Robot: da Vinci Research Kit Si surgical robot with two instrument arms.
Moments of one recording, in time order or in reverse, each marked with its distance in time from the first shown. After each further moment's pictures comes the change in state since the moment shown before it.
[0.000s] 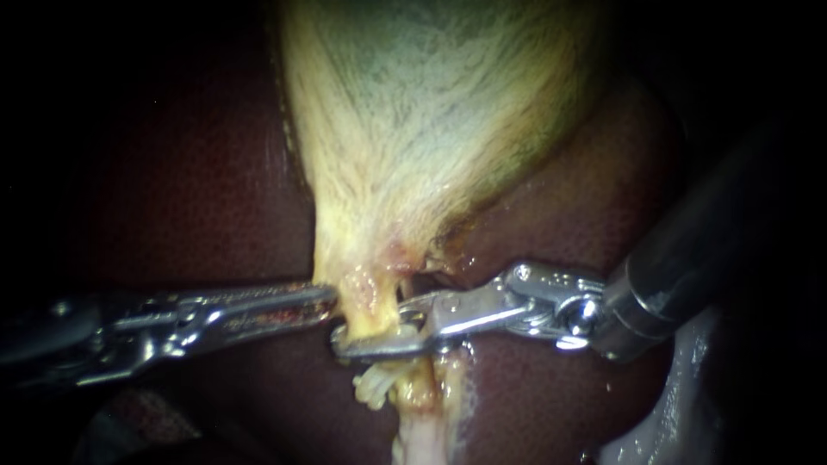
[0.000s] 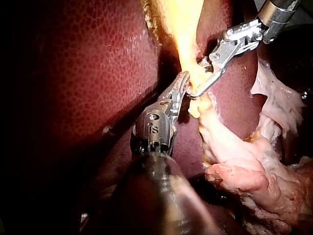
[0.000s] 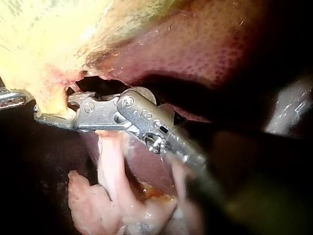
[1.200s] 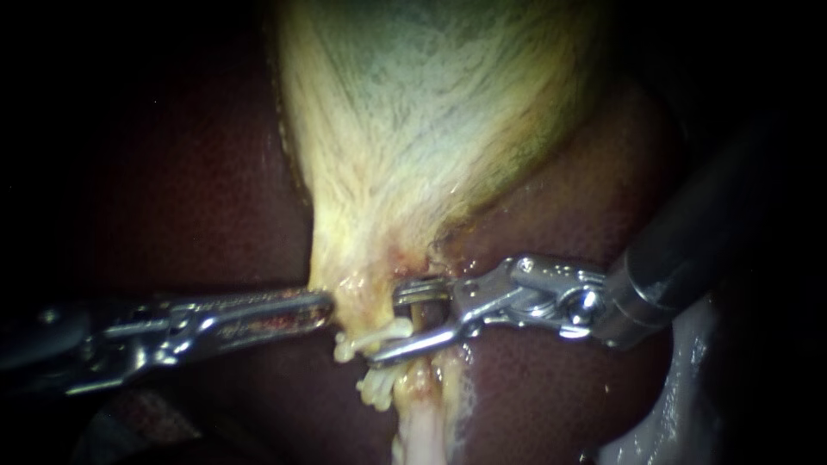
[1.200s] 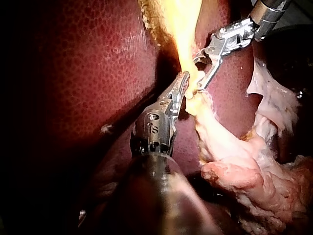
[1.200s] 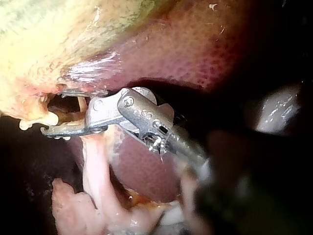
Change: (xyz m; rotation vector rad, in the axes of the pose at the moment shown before) right arm -0.002 0.001 -0.003 -0.057 0.006 -0.031; left arm -0.001 -0.001 -0.001 0.002 -0.014 -0.004
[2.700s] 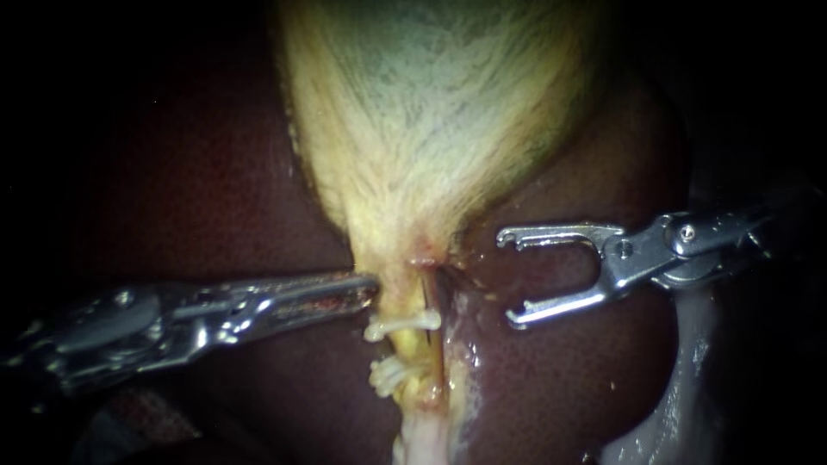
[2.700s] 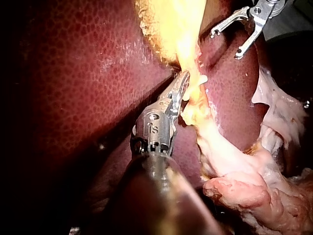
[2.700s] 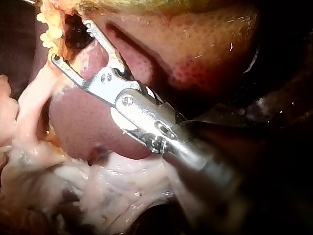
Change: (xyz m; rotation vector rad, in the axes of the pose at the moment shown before) right arm 0.004 -0.005 -0.013 -0.070 -0.014 -0.385; left arm 0.002 0.001 0.008 0.007 -0.004 0.008
